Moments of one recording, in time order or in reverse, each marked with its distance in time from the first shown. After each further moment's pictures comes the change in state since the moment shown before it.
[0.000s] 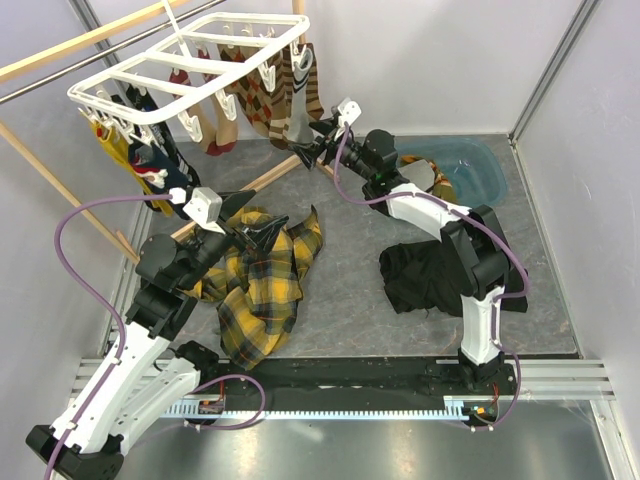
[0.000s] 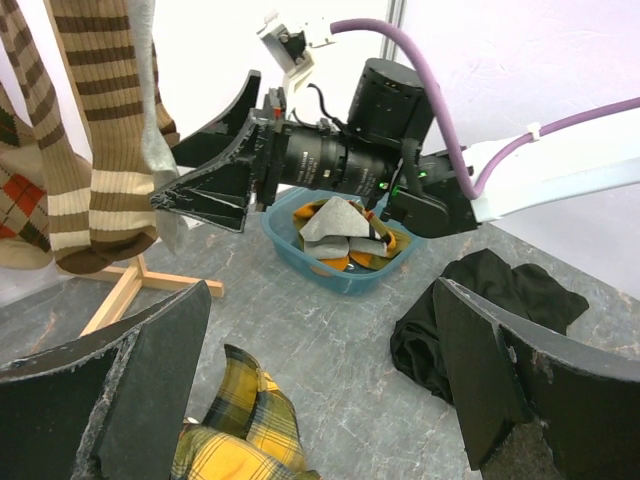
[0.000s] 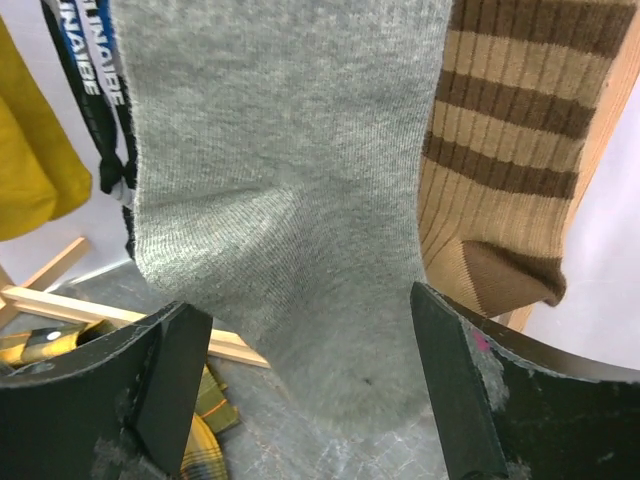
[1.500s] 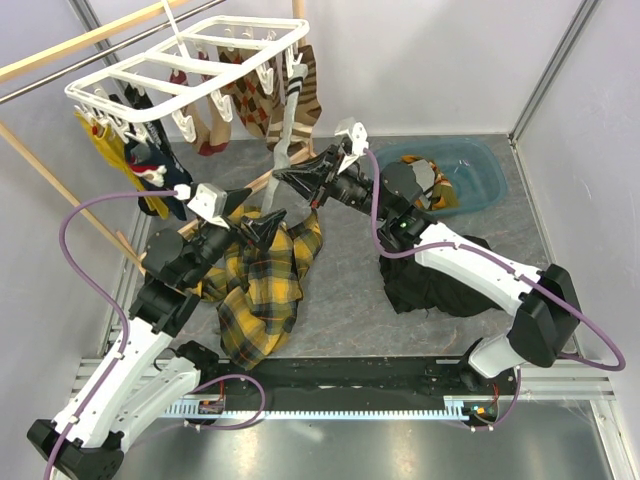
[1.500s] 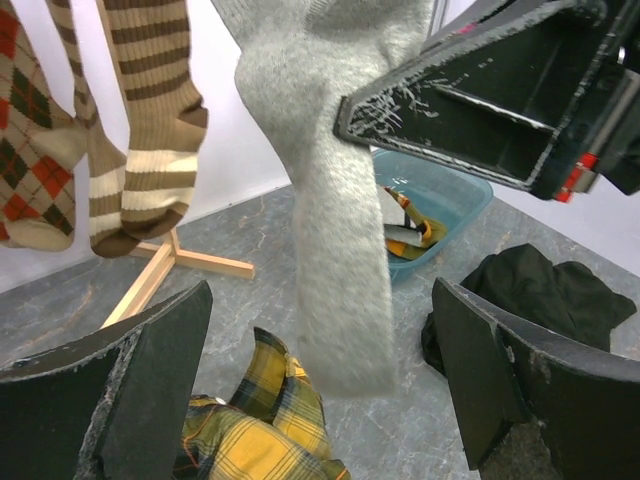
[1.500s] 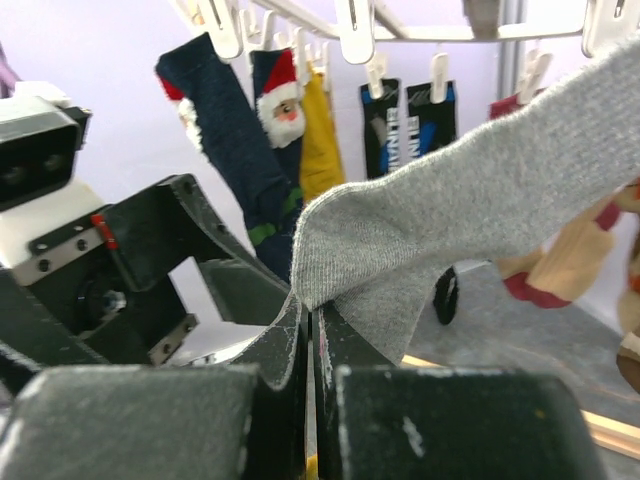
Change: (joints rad) left arm 0.000 0.028 0.000 -0.020 -0.076 0.035; right arm 0.261 -0.507 -0.262 -0.116 0.026 0.216
